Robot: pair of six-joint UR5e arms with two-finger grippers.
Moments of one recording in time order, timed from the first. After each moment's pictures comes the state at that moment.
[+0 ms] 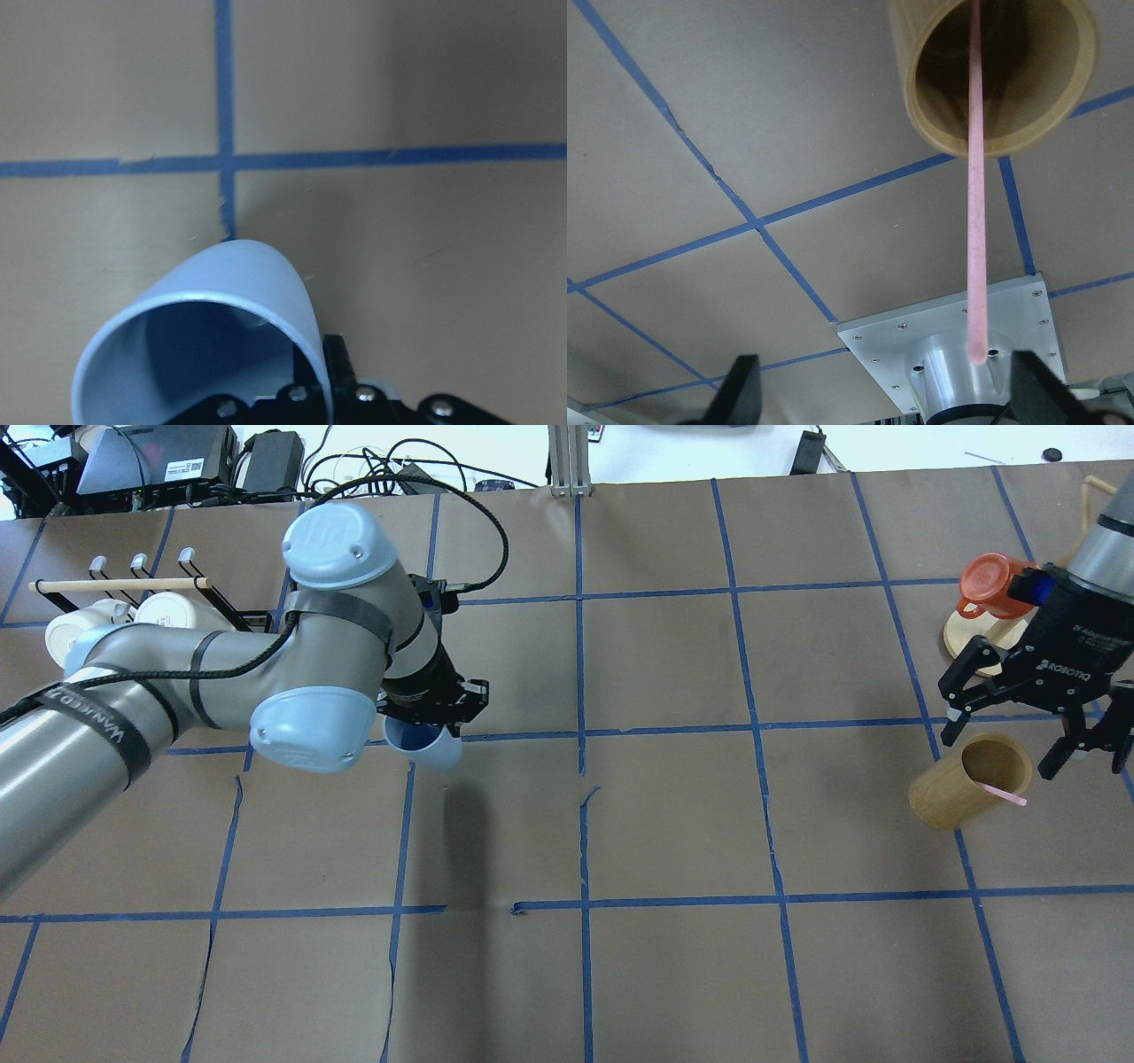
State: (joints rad) left arm -1.77 -1.81 -1.81 -1.07 1.52 -0.23; right arm 1.14 -1.44 1.66 -1.22 -1.59 -0.02
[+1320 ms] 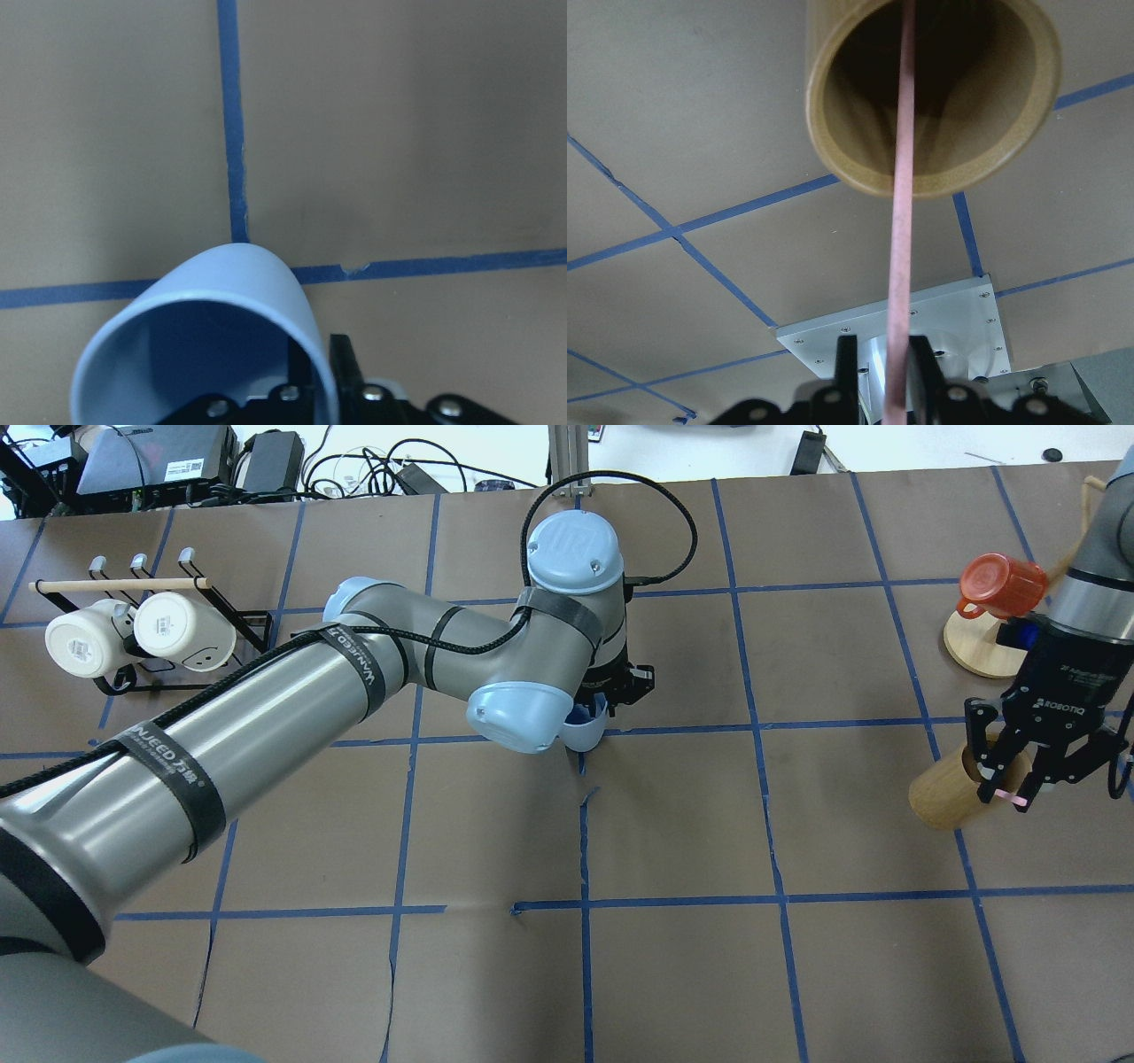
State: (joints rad) left arm -1.99 -2.04 -1.59 -0.96 1.53 -0.37; right arm 1.13 -1.38 1.71 -1.25 -1.67 -0.03
